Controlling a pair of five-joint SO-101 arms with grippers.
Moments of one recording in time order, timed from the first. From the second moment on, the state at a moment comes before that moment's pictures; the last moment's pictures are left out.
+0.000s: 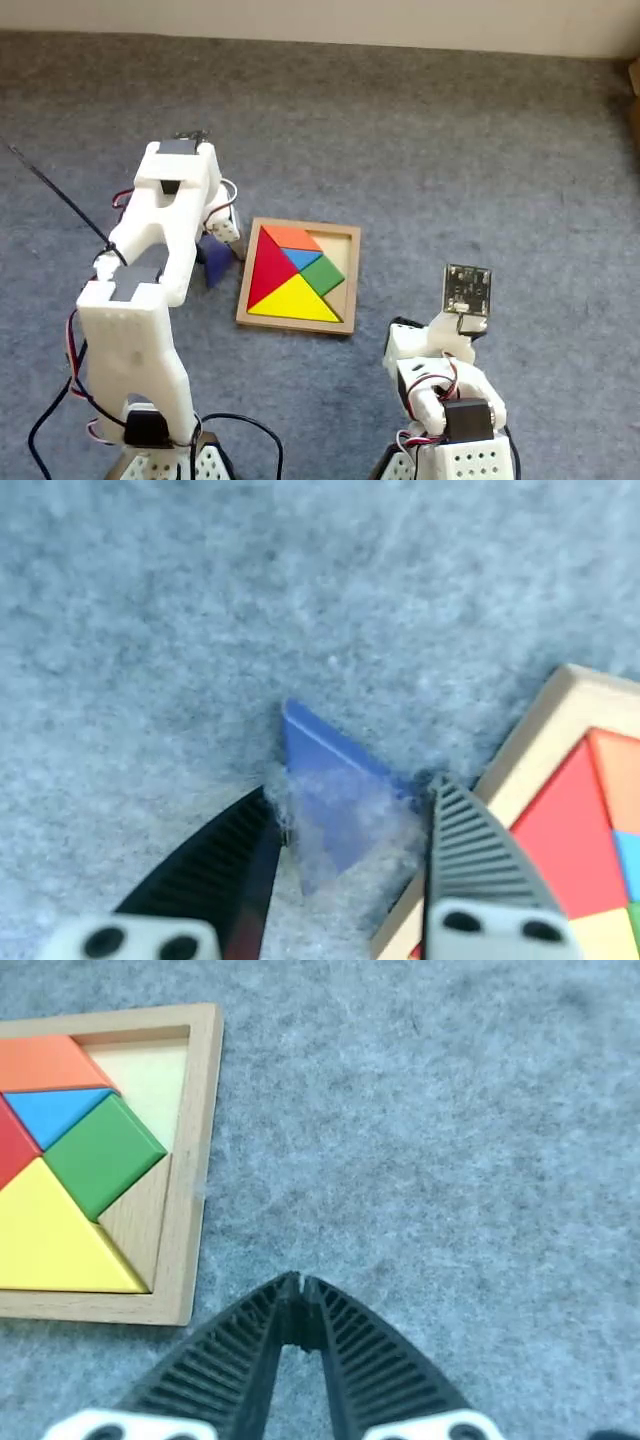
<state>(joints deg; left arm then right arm) -6.8 34.2 -7.7 81.1 19.3 -13.0 -103.9 96.0 63.7 -10.8</state>
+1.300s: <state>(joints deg) 11.8 5.2 7.9 76.3 19.1 -13.0 -103.9 96.0 63.7 -10.8</state>
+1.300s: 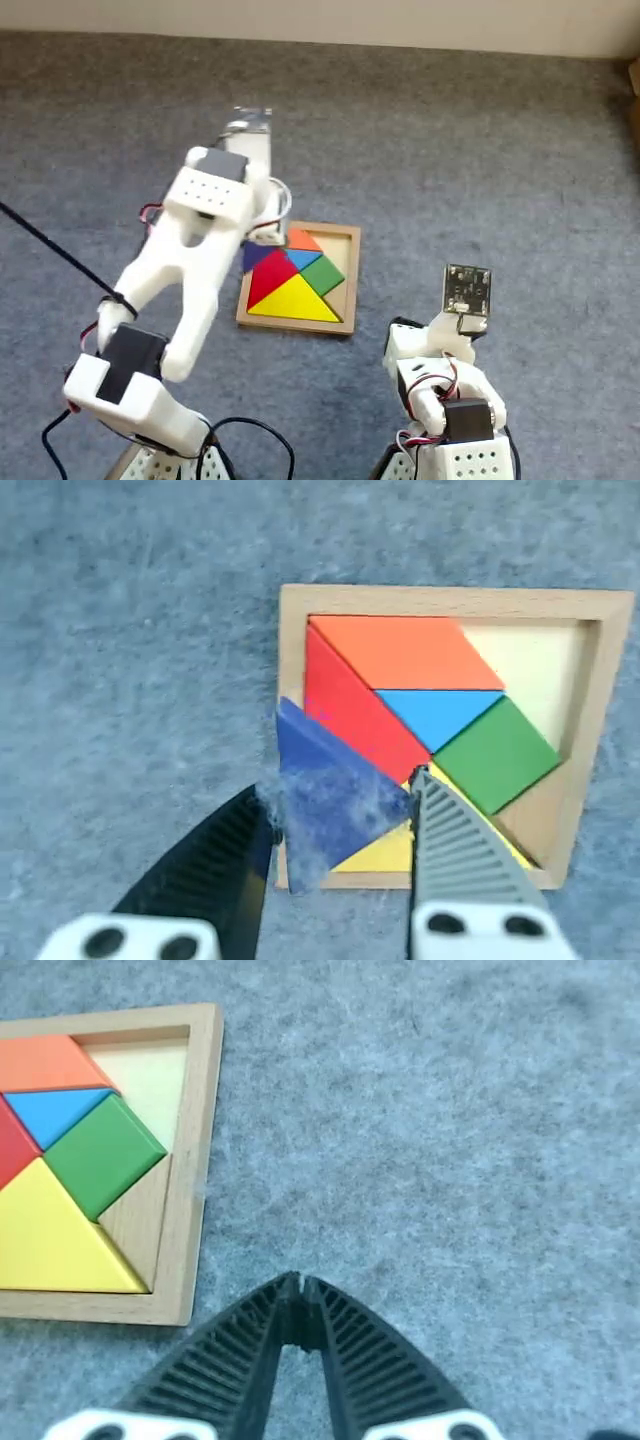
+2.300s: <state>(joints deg) 21.8 16.7 2.8 67.3 34.2 -13.0 -103.9 96.0 63.7 -10.8</state>
